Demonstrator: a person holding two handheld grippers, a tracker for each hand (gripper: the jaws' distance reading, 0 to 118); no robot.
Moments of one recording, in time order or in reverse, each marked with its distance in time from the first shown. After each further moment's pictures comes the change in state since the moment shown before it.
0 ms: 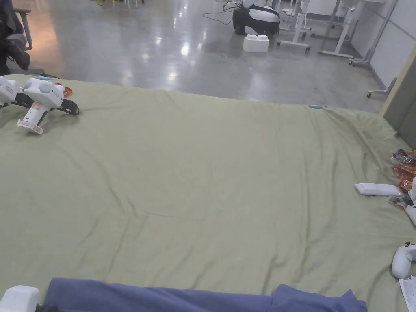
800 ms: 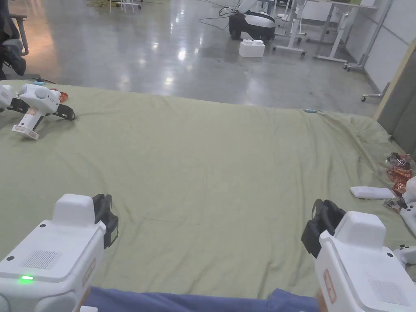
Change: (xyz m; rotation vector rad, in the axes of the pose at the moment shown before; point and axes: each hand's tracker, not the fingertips) left arm 0.089 0.108 0.059 0.654 0.062 0.009; right arm -0.104 0.126 0.089 0.875 -0.088 -0.169
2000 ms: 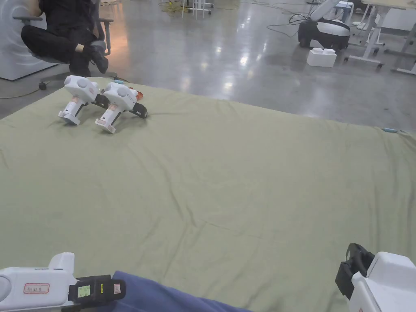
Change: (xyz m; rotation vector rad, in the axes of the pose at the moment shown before) left arm -0.210 -0.146 -0.033 -0.735 -0.389 0.688; right arm -0.040 -0.042 -0.030 -0.201 0.108 0.071
